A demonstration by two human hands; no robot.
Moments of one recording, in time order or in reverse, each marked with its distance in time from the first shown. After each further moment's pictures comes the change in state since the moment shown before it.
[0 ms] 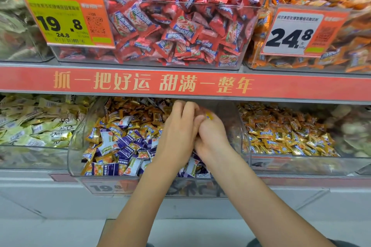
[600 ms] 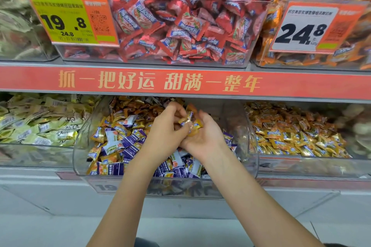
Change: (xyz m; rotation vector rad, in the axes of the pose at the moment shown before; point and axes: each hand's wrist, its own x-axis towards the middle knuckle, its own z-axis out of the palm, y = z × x) left_hand 0.003 -0.029 -0.021 -0.360 -0.164 -0.273; right_hand 0.006 0.007 0.001 0.336 -0.164 0.411
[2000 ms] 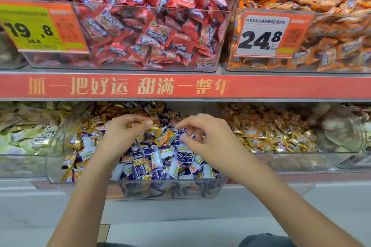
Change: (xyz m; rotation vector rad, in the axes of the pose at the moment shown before) left_hand -0.002 0.000 -0.029 -0.101 0.085 -0.348; right_hand -0.074 -0.054 -0.027 -1.966 -0.127 -0.825
